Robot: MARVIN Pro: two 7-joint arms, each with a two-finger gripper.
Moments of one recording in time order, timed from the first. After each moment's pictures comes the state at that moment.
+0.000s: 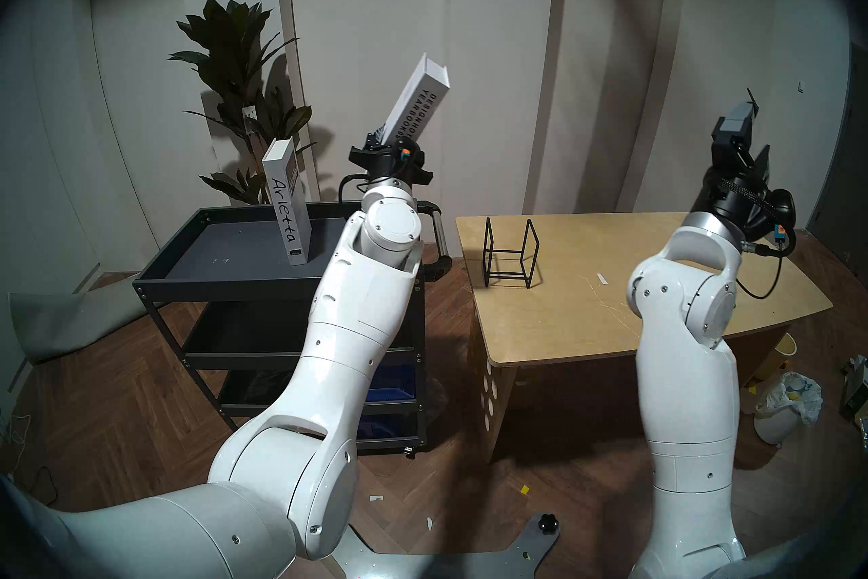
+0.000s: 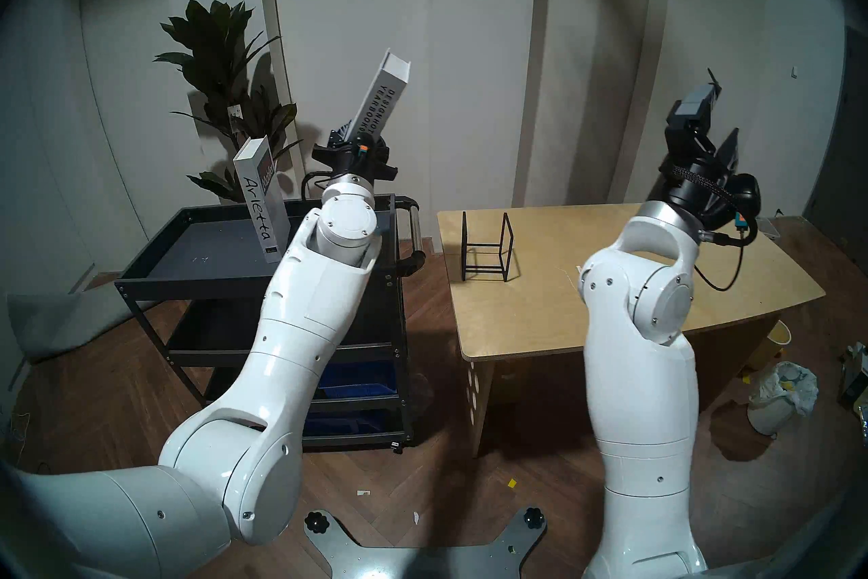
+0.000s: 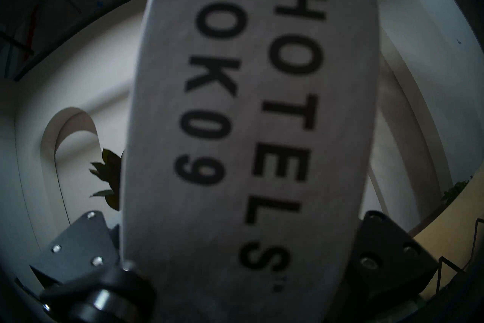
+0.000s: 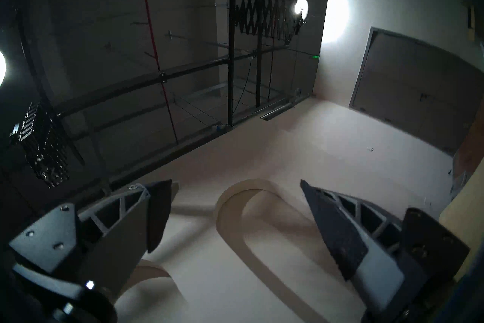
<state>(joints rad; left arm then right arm) 0.93 -1.69 -1.46 -1.22 0.41 0.07 0.18 -1.47 -1.46 1.73 -2.00 0.60 -0.55 -0.31</state>
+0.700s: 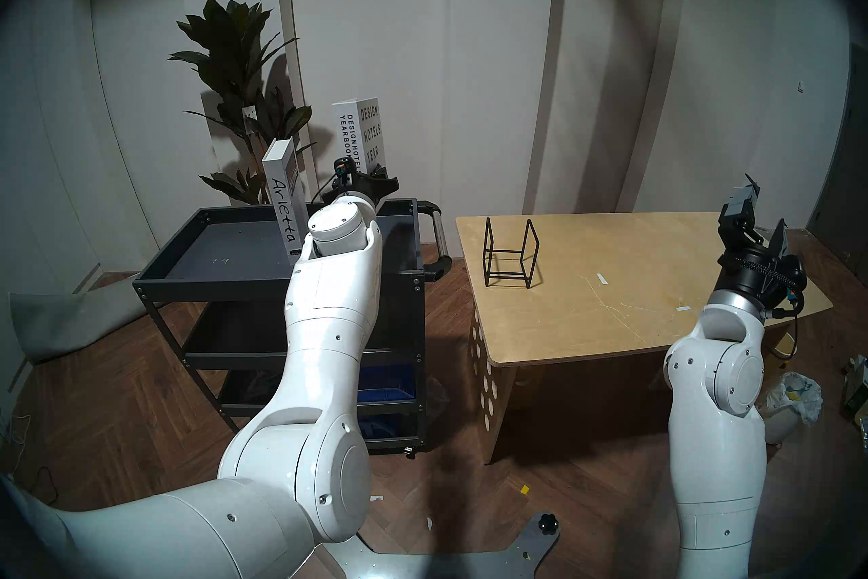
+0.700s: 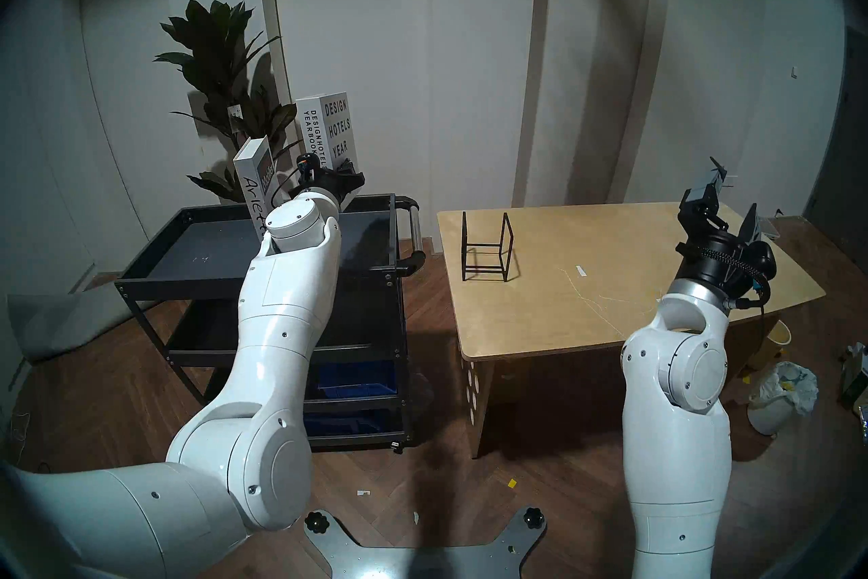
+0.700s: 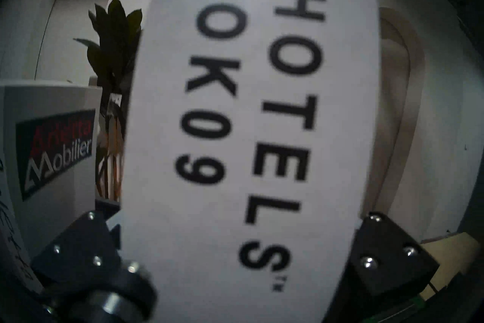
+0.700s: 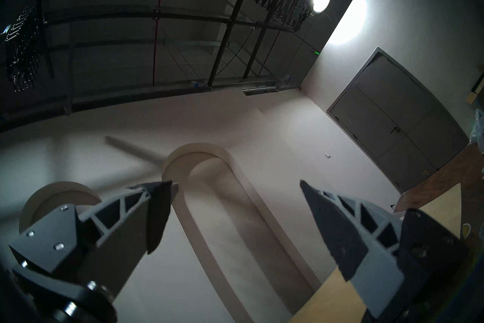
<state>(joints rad) 0.89 -1.76 -1.71 -1.10 0.02 0.14 0.03 -1.73 -1.47 1.87 -2.04 0.52 -0.44 -0.29</state>
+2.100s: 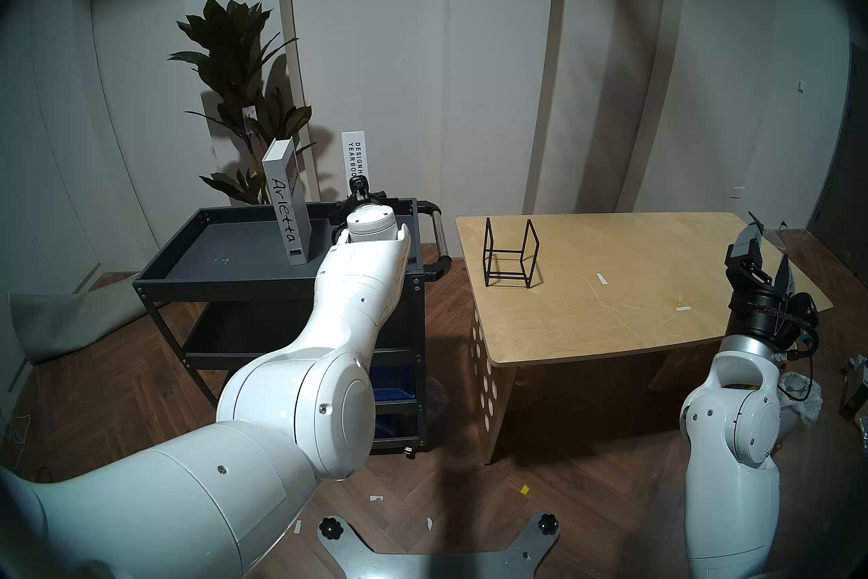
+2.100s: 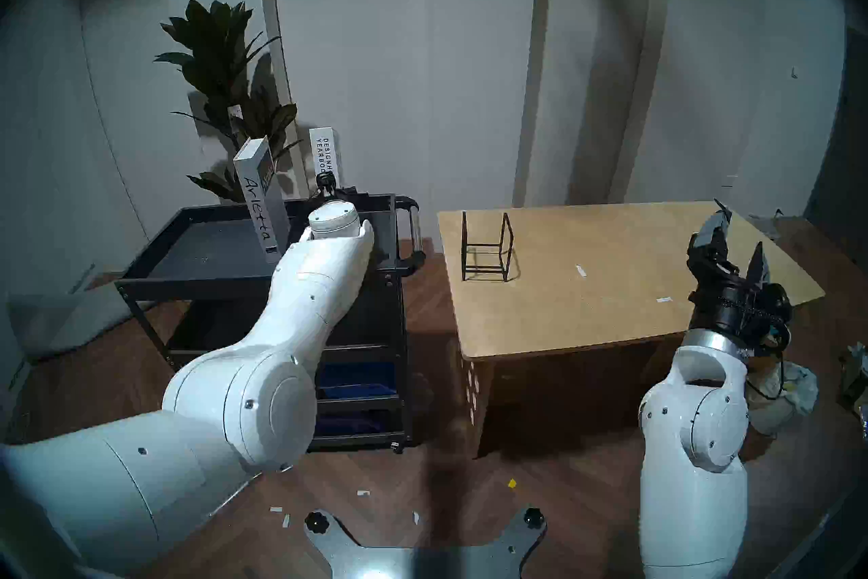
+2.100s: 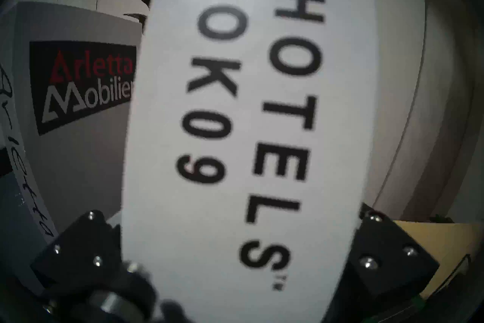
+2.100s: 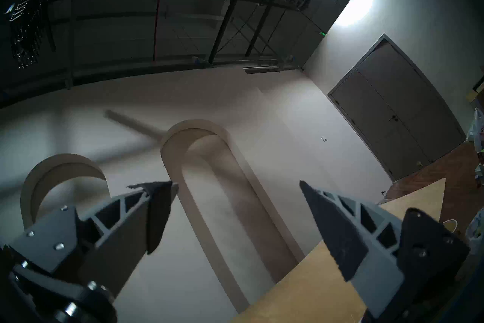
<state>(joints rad) 0.67 -1.76 -1.72 -0.65 0.08 0.12 0.39 -1.92 -1.49 1.90 -2.14 0.59 -0.41 -0.23</state>
